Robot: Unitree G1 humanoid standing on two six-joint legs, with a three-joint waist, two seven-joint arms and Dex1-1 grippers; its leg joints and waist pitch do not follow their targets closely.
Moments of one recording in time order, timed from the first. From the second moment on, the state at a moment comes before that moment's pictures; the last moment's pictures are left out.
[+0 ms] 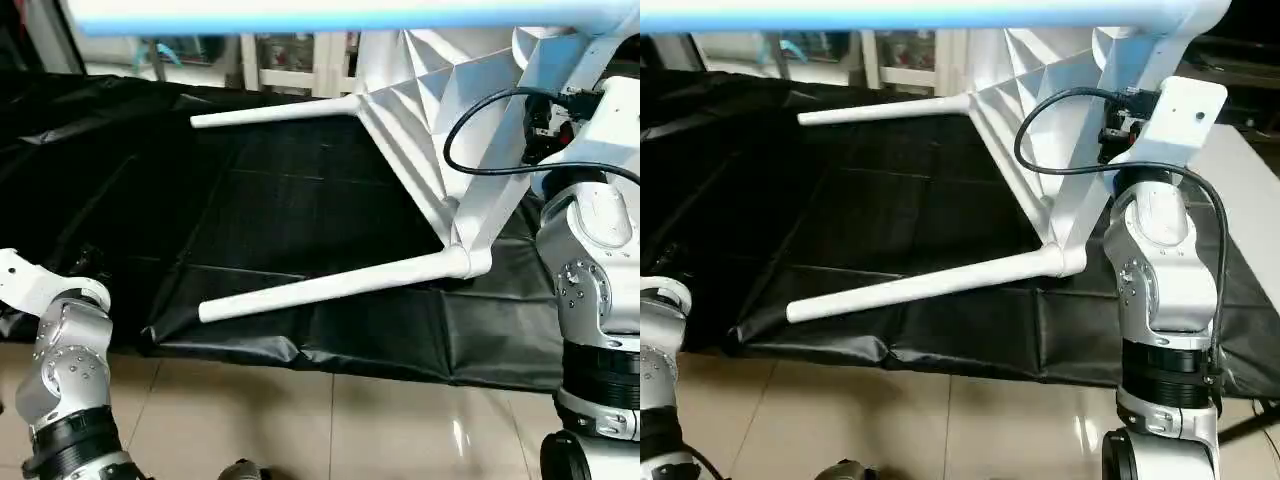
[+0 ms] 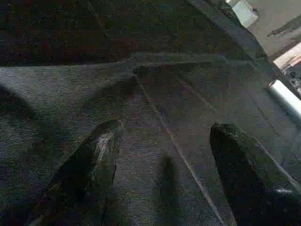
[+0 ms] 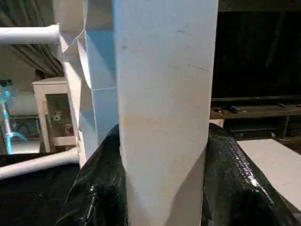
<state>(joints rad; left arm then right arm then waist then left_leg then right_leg) -0.33 0.15 0.63 0.16 -0.58 0.39 0.31 -0.56 -0.27 -0.20 -0.11 0.26 0.45 -0.19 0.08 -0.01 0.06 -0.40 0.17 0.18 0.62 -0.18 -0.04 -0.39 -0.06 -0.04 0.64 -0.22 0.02</state>
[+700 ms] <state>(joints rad) -0.22 0.58 0.05 -0.35 -0.49 0.48 -0.44 -0.57 -0.08 -0.12 -0.18 0.21 0.52 -0.25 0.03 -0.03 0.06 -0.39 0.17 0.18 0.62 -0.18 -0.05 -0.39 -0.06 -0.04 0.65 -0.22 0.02</state>
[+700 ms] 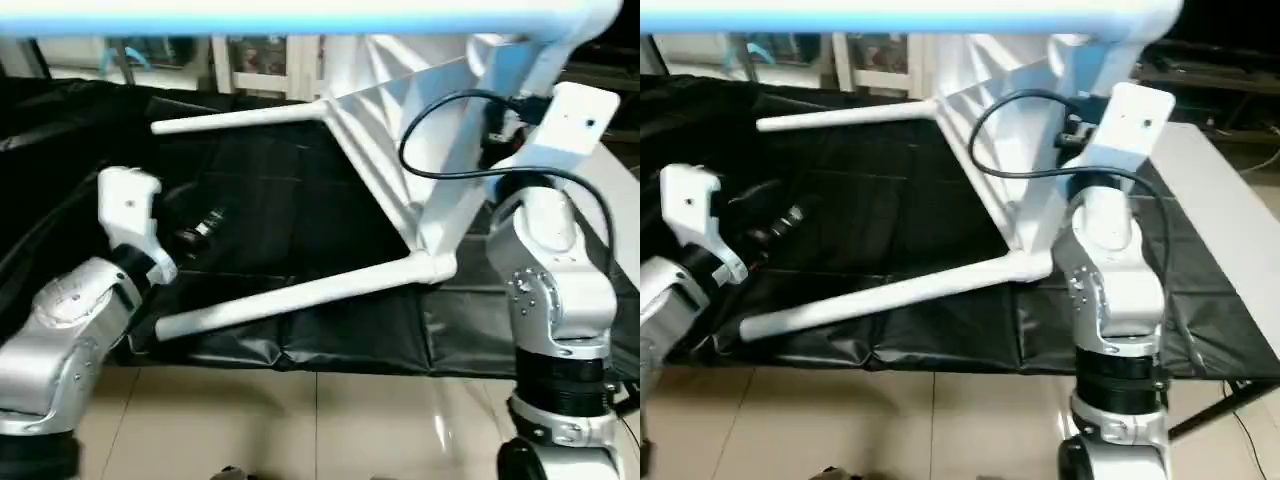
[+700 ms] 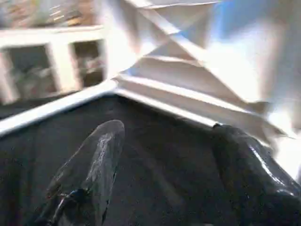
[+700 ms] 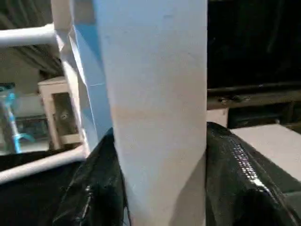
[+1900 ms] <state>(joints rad) -0.23 0.54 -0.27 0.01 -0.22 0.42 -0.52 -0.37 -0.48 -0.20 -0.26 0.59 0.58 0.59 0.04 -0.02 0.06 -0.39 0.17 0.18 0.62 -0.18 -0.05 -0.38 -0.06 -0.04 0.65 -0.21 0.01</state>
